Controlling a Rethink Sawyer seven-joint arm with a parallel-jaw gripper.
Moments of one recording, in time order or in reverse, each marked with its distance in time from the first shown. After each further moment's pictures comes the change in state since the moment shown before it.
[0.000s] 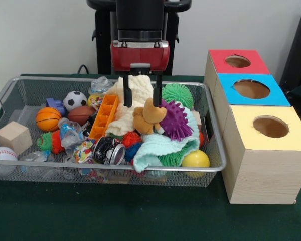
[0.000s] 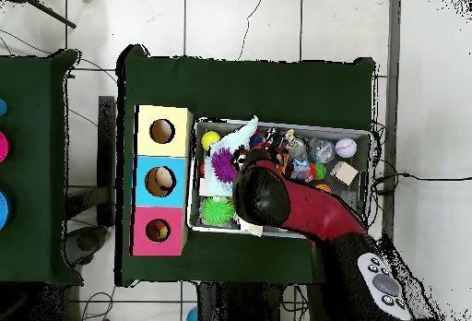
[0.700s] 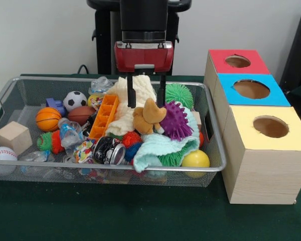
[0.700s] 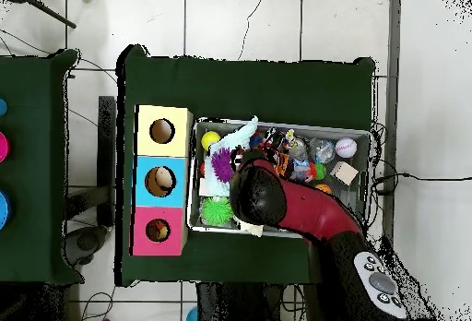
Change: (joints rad) arm 0.008 0.005 0.000 0.002 0.012 0.000 0.000
